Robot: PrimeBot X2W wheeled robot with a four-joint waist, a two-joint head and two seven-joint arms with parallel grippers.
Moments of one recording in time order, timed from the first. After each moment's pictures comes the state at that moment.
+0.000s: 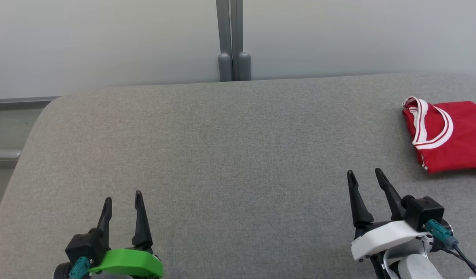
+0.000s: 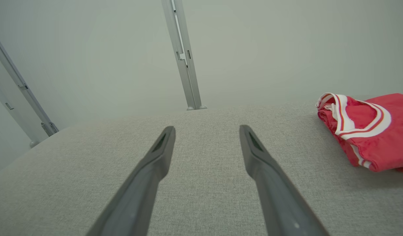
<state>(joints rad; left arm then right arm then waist) 0.00 0.05 -0.12 0.22 -0.35 0.07 -0.26 -0.06 -0.05 0.07 0.22 0.22 0.13 -0.25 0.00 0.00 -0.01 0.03</state>
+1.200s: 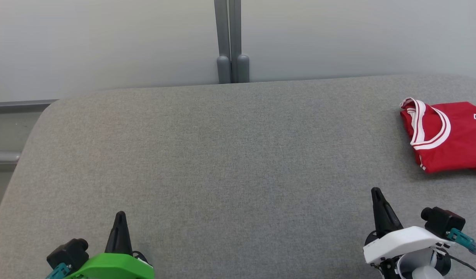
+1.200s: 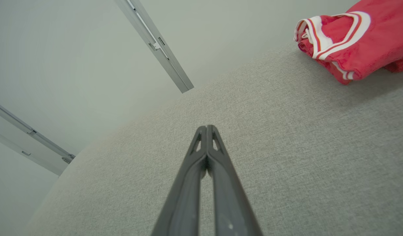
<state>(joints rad) 0.01 0.05 -0.08 0.28 -0.63 0.02 -0.17 -0.03 -0.05 0.03 0.27 0.56 0.13 -0.17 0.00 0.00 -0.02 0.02</state>
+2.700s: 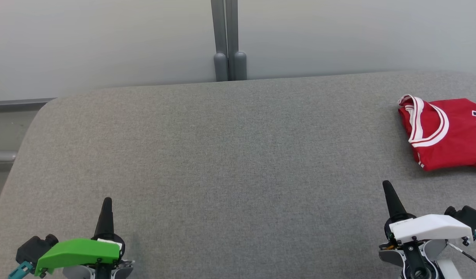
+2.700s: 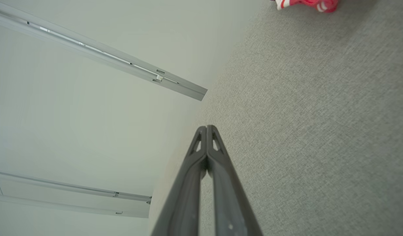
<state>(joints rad) -0.05 0.05 0.02 0.26 -1.15 -0.06 -0.02 -0.07 -0.05 -0.04 0.26 1.13 0.13 -0.03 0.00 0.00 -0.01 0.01</state>
